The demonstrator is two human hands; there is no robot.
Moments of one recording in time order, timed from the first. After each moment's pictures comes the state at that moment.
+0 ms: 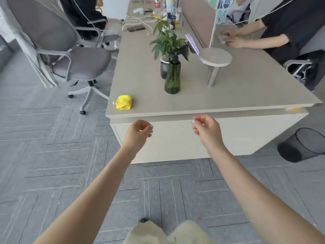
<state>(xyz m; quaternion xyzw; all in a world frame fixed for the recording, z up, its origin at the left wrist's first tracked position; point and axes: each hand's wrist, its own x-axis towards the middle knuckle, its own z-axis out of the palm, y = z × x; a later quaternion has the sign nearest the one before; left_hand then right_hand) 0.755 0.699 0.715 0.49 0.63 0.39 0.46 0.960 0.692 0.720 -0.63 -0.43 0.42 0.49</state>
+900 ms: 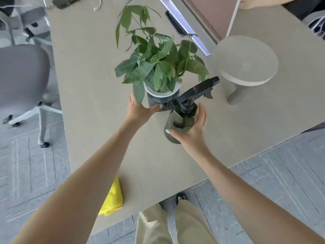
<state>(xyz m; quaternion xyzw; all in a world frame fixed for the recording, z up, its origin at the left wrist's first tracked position) 0.791 1.206 0.619 0.63 0.62 0.22 0.41 0.919 1.082 0.604 -0.74 -0.37 0.33 0.46</state>
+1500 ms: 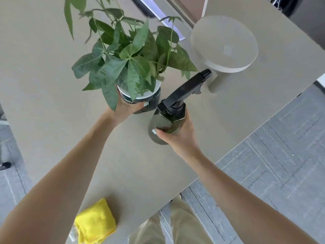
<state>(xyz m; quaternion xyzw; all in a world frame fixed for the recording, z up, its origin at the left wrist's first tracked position) 0.809 1.238 0.605 0.70 0.46 0.28 0.47 0.920 1.087 0.602 -0.75 -0.33 0.34 0.46</state>
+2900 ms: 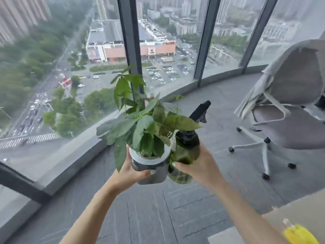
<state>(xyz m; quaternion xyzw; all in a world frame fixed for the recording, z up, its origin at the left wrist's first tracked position) 0.460 0.571 0.768 0.12 0.79 0.58 0.15 0.497 0.782 0.756 -0.11 -0.85 0.52 0.04</state>
